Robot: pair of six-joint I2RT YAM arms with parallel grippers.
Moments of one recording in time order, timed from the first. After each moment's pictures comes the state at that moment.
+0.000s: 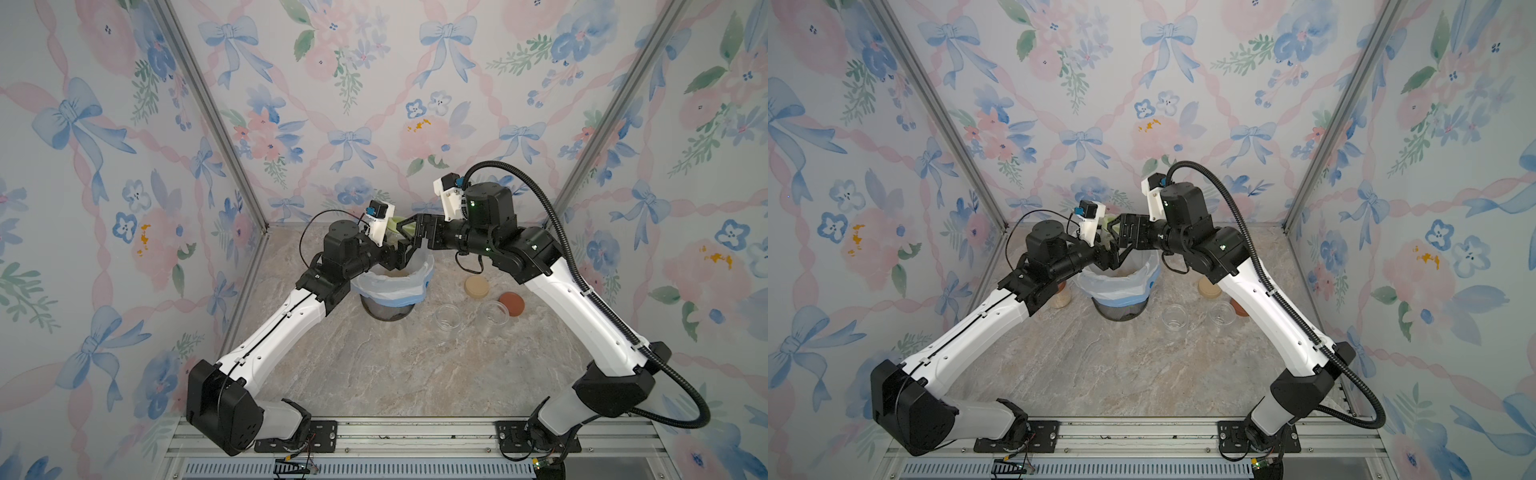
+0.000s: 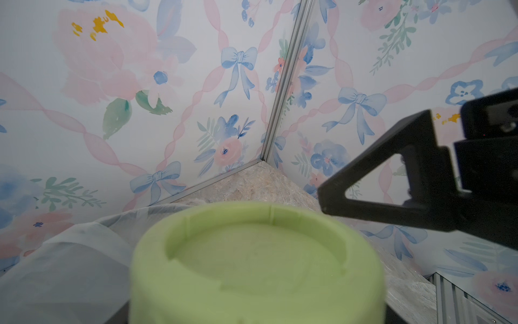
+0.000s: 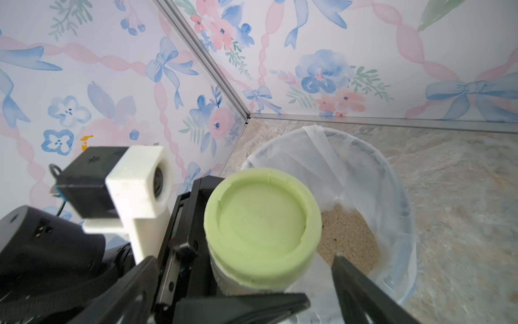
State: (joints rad) left arm -0.51 1.35 1.23 0.00 0.33 -0.17; right arm 0.72 1.63 1.99 -0.76 -0.10 0.52
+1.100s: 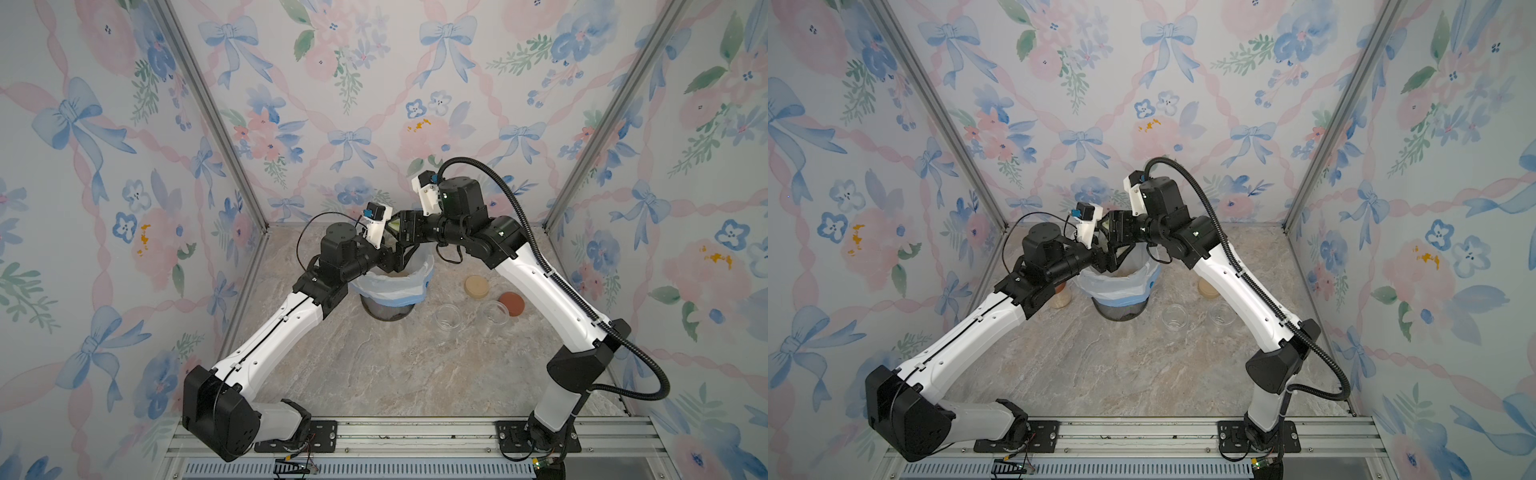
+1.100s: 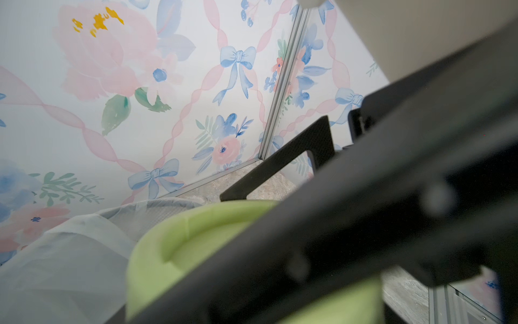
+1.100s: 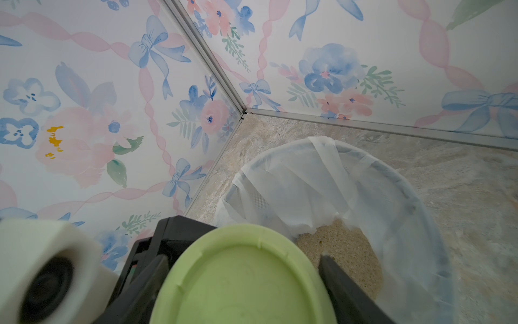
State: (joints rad) left arm -0.51 1.32 1.21 0.00 0.34 -0.18; right arm 0.71 1.79 2.11 -0.76 -0.16 0.46
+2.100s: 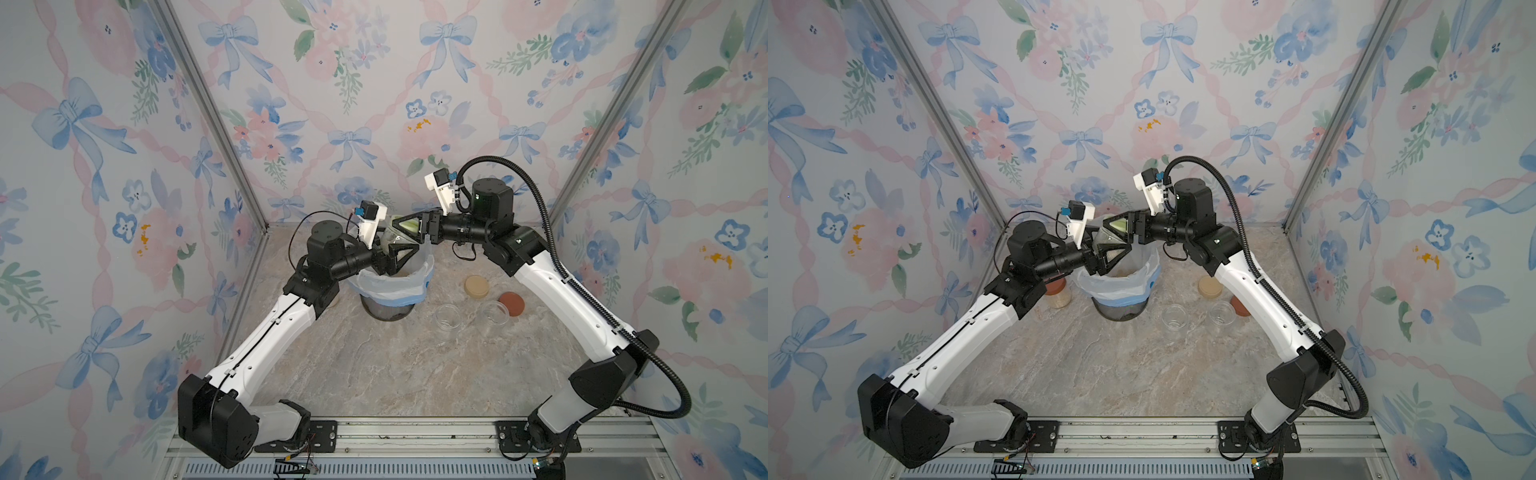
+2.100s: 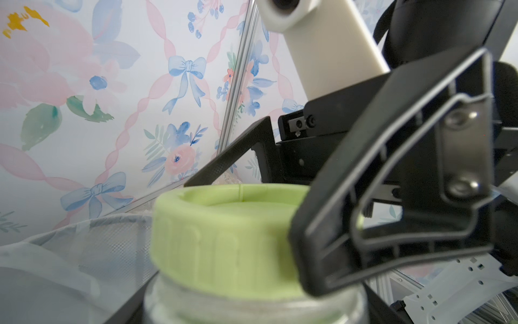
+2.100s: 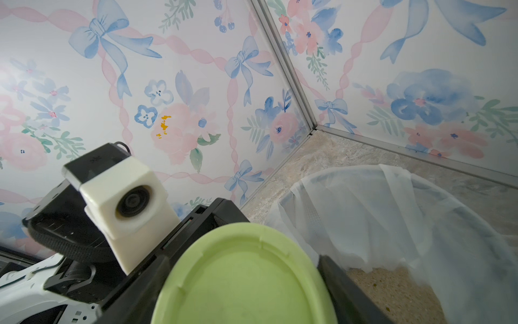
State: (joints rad) left arm -0.44 1.29 1.19 0.05 0.62 -0.26; right arm 0.58 1.63 1.81 -0.39 -0.58 0.44
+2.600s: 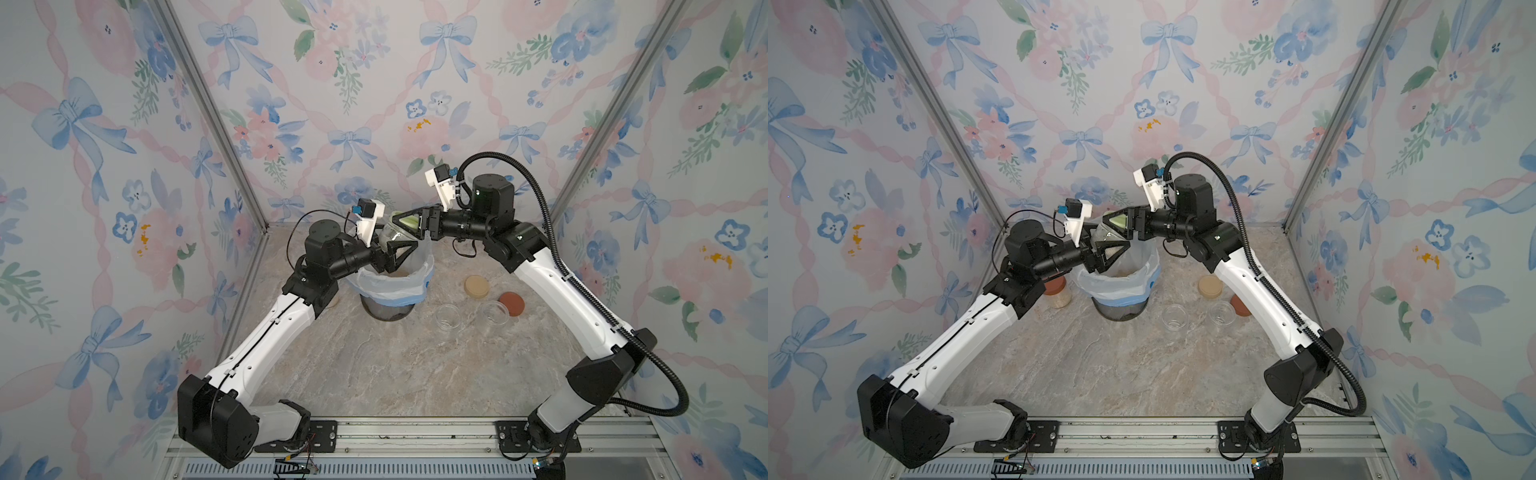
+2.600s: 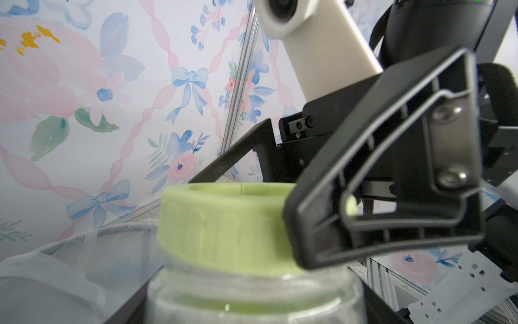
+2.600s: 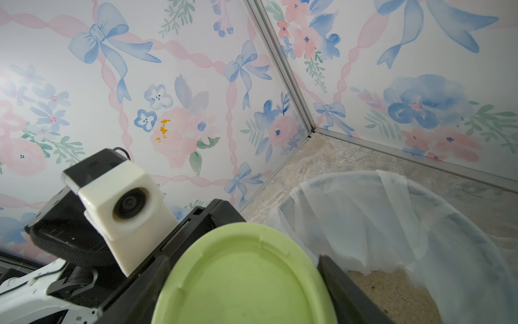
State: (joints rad) left arm -0.43 1.29 1.19 0.09 0.62 -0.26; right arm 0.58 1.67 1.89 -0.43 -0.59 0.47
